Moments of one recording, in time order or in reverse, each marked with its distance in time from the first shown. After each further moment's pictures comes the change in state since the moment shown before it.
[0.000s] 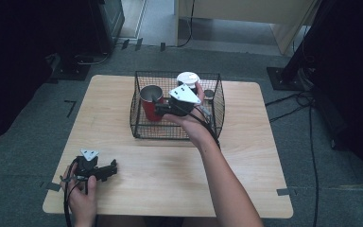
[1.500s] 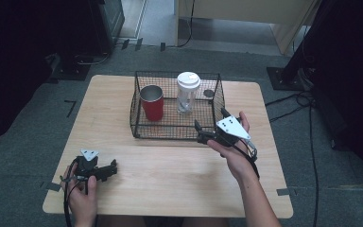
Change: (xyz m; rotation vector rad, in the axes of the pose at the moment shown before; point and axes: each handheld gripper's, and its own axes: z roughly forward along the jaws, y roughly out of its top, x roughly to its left) left arm 0.000 0.000 0.000 0.000 0.001 -0.001; right arm -0.059 -0.062 -0.122 0.022 -0.119 0.035
